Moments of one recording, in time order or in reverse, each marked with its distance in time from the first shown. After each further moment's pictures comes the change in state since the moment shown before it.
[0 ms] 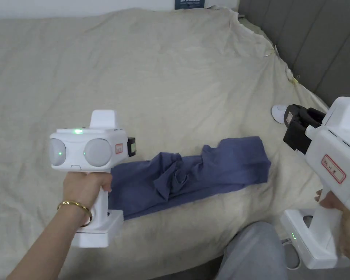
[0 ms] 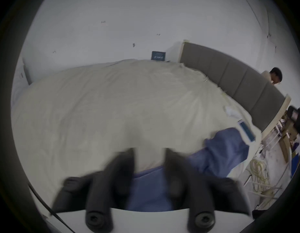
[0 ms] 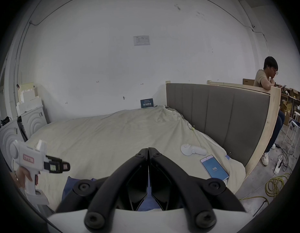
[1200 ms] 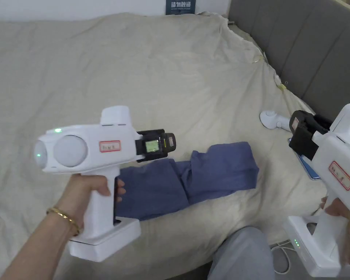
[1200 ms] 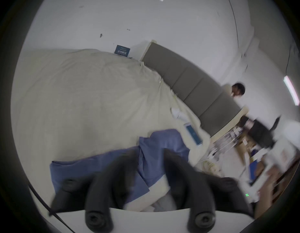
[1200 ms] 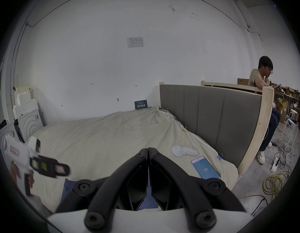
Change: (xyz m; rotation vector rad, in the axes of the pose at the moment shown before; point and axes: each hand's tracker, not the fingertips) left arm -0.002 0.032 0.035 0.007 -0.579 0.175; right arm 0.025 0.007 0.010 0.009 -0.043 -0.018
